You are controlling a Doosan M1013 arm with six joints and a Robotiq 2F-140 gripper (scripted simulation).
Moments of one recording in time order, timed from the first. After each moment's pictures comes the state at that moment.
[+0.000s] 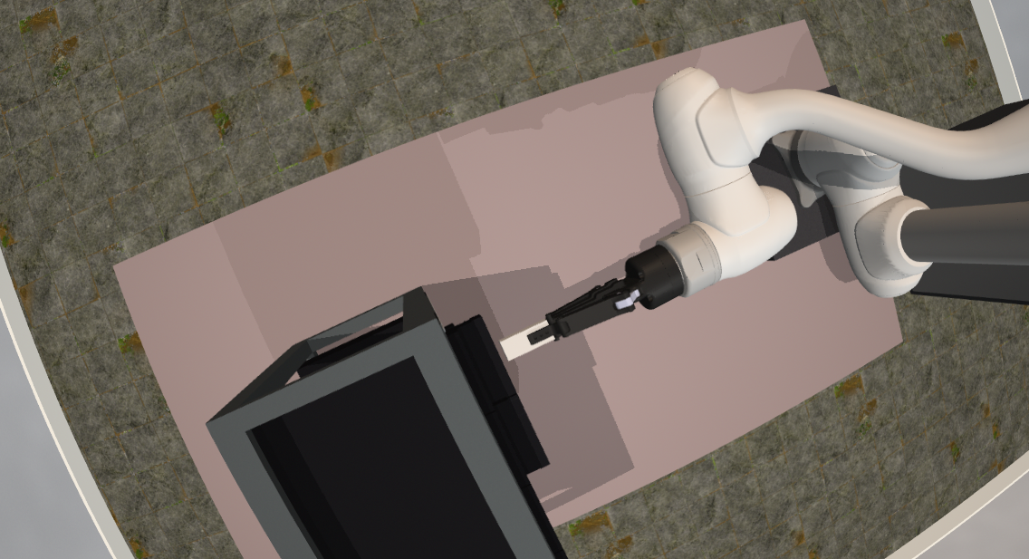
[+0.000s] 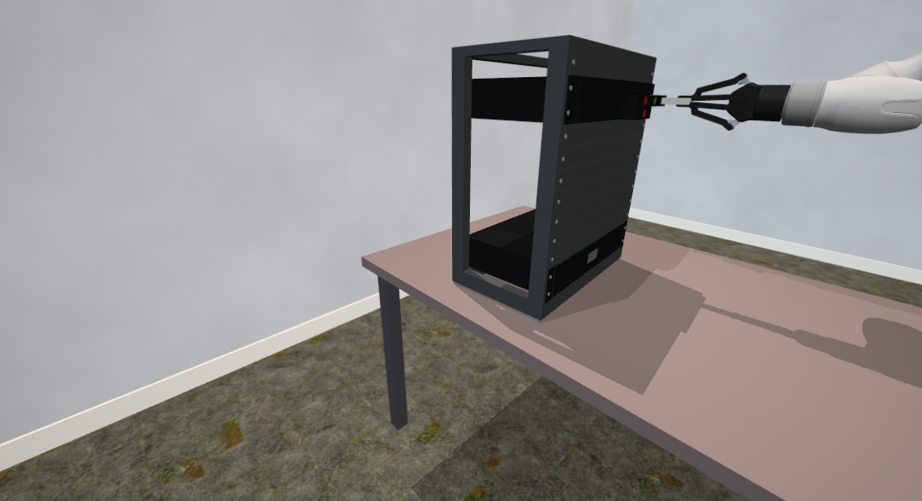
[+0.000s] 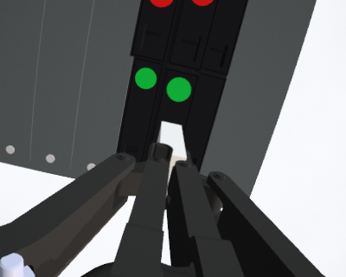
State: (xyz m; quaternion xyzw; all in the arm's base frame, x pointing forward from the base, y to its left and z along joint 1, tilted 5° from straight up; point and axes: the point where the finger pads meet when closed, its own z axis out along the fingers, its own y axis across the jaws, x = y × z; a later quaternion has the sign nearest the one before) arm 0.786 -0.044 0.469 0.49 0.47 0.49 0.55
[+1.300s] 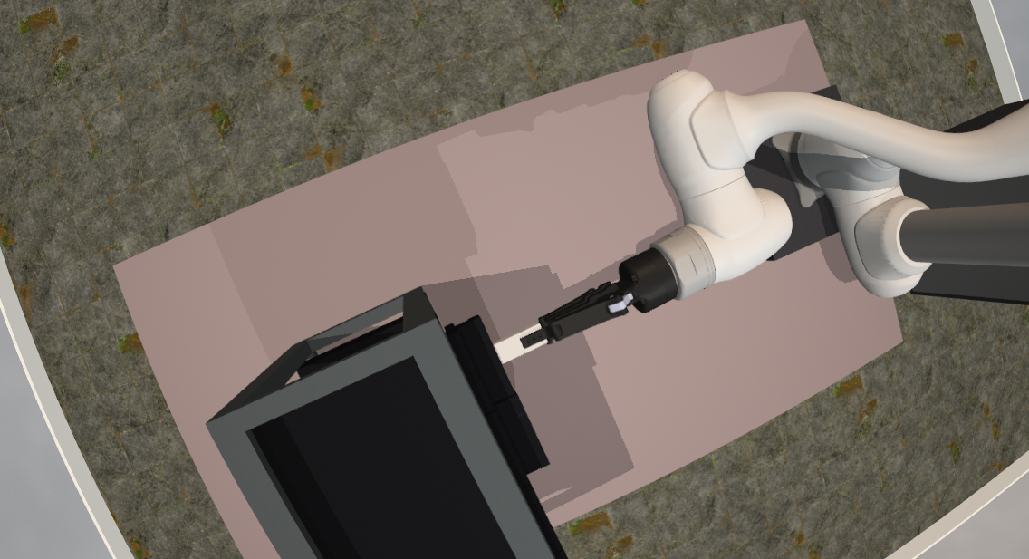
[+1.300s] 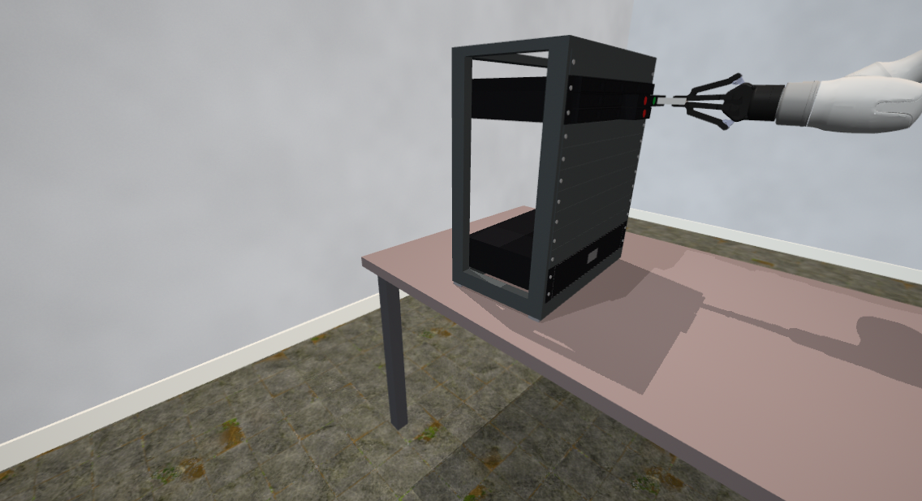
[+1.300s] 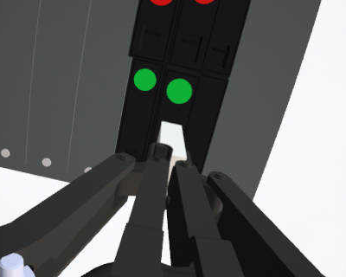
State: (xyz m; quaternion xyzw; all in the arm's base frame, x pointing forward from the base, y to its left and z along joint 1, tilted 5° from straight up) arm 0.796 -0.044 0.469 0.49 0.47 0.49 0.55
